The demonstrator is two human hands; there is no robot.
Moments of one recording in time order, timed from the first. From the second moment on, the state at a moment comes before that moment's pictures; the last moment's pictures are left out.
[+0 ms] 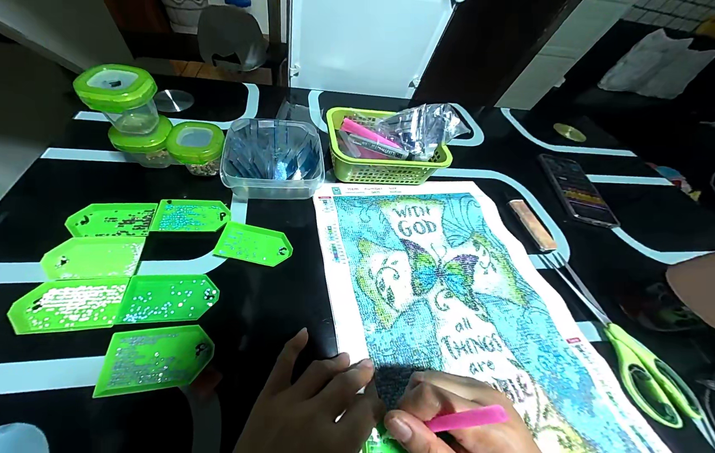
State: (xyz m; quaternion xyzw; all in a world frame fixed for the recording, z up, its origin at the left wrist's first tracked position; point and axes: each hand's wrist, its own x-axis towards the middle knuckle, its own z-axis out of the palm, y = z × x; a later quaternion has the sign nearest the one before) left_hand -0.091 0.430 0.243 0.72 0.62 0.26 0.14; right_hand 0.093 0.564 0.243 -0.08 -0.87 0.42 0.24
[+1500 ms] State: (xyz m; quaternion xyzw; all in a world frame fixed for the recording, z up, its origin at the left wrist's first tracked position) left_hand -0.092 0.430 0.246 0.72 0.63 0.24 0.16; right_hand 0.088 0.593 0.220 -0.14 -0.85 0.37 0.35
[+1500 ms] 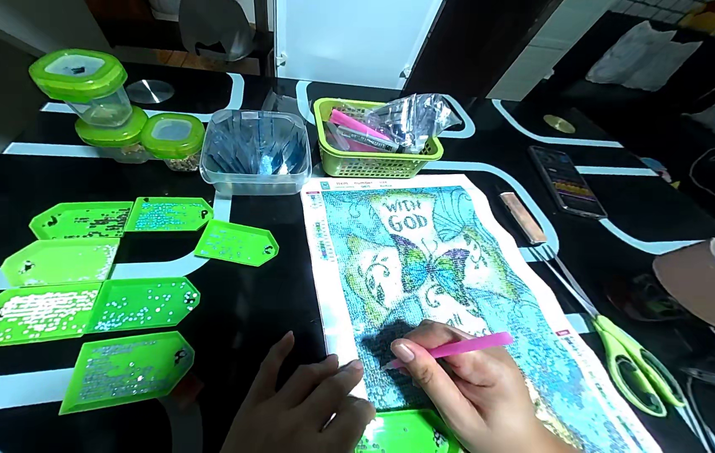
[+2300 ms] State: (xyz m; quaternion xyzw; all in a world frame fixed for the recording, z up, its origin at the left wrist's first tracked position) left_hand -0.092 0.430 0.246 0.72 0.63 0.24 0.17; right_hand 0.090 0.598 0.220 -0.17 -0.78 0.48 0.35
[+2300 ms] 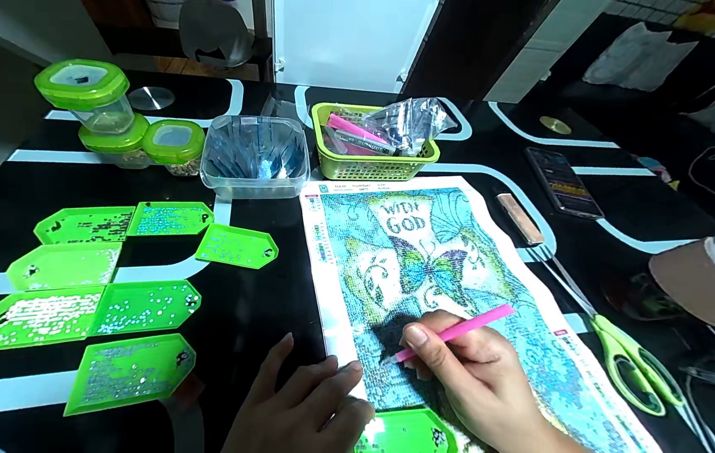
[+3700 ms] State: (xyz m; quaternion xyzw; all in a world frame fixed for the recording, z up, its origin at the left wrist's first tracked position) left_hand -0.092 0.429 0.244 0.72 0.63 0.24 0.16; right_hand 0.088 0.596 0.214 -0.14 -0.81 0.44 0.36
